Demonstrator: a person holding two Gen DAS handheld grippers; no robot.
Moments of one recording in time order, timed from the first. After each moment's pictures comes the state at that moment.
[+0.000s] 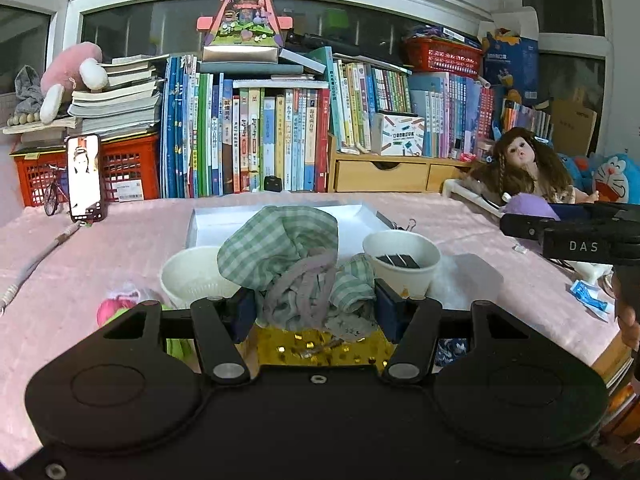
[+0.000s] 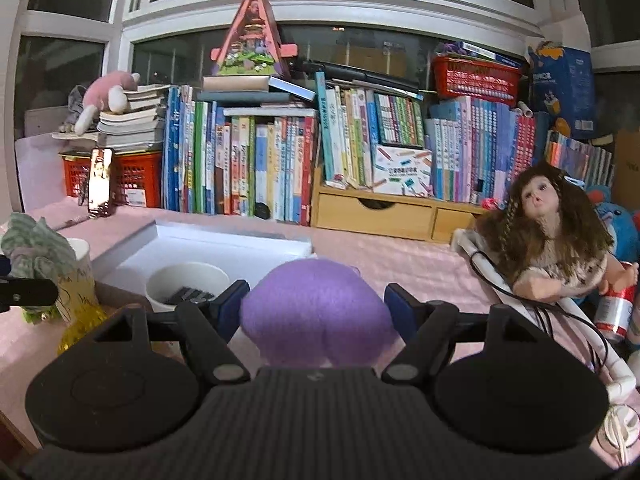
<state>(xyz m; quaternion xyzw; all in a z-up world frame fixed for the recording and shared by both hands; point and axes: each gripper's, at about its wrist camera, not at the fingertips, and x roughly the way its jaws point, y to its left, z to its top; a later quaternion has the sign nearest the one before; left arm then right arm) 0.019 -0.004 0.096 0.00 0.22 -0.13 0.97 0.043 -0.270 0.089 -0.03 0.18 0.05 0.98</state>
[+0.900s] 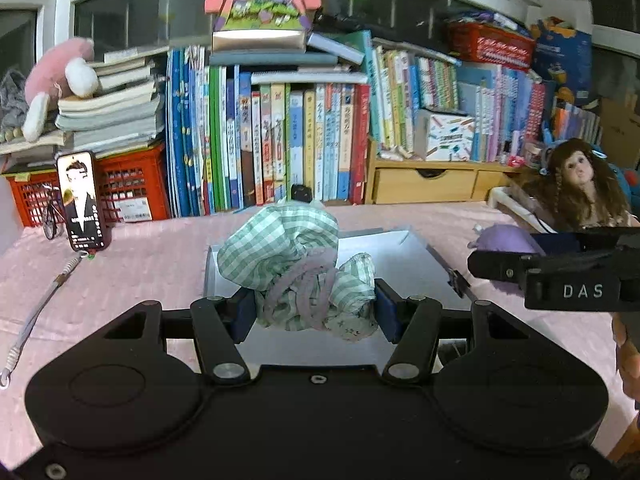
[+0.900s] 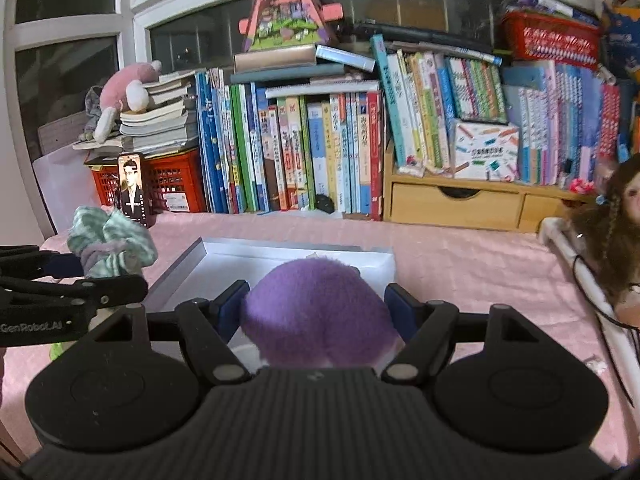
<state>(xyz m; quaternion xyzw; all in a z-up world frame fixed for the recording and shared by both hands) 0.161 -0.005 0.139 0.01 0.28 -0.09 0.96 0.157 -0.221 0.114 0.02 0.27 0.12 0.95</state>
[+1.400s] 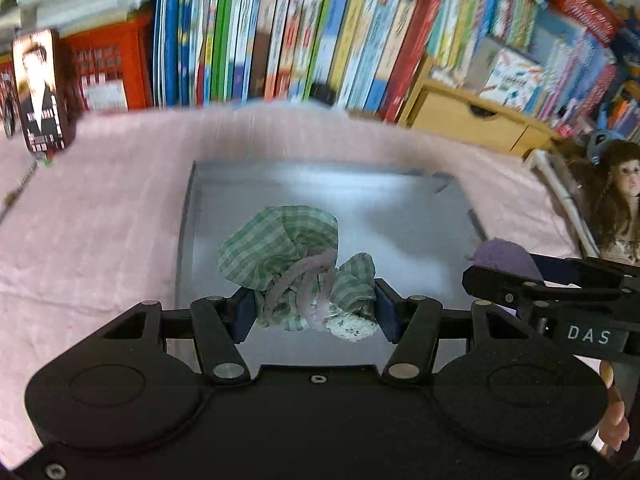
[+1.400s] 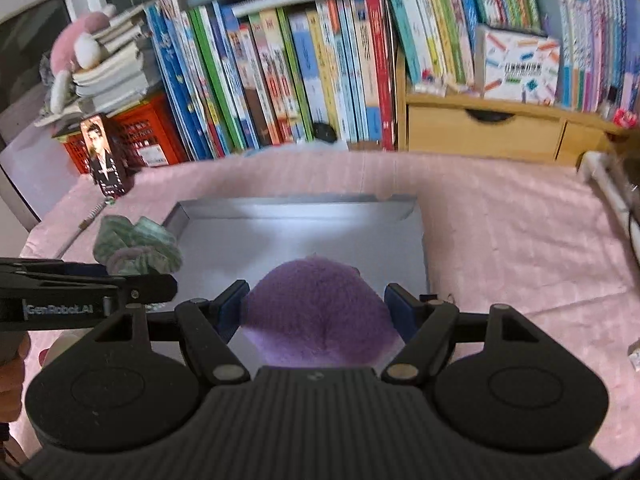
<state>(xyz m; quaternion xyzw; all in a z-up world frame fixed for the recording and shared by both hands) 0.295 0.017 0.098 -0.07 0.47 -0.08 0.87 0.253 -0.203 0.086 0.05 0.43 0.13 0.89</state>
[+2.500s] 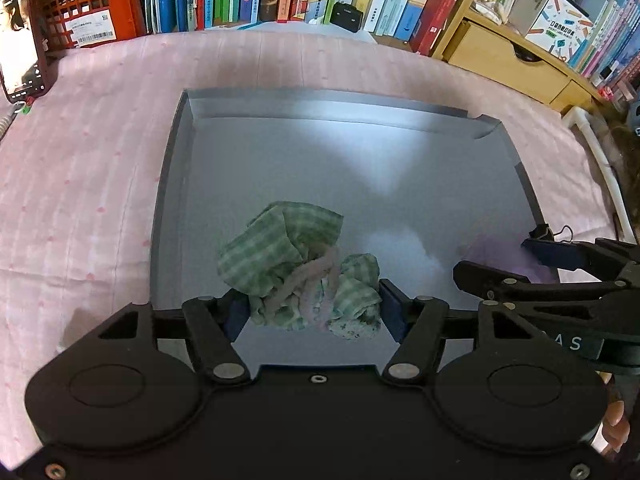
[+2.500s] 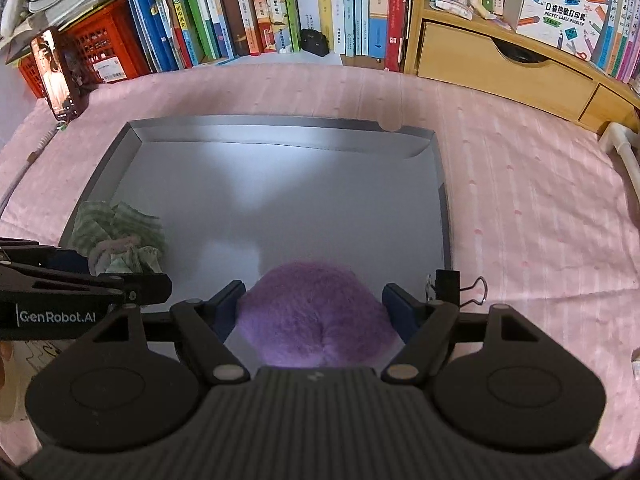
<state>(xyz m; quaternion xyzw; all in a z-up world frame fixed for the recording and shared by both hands) 0.327 0.008 0.051 -0.06 0.56 -0.06 0.82 0.296 -0.176 0.047 -0.01 0.52 0.10 0.85</state>
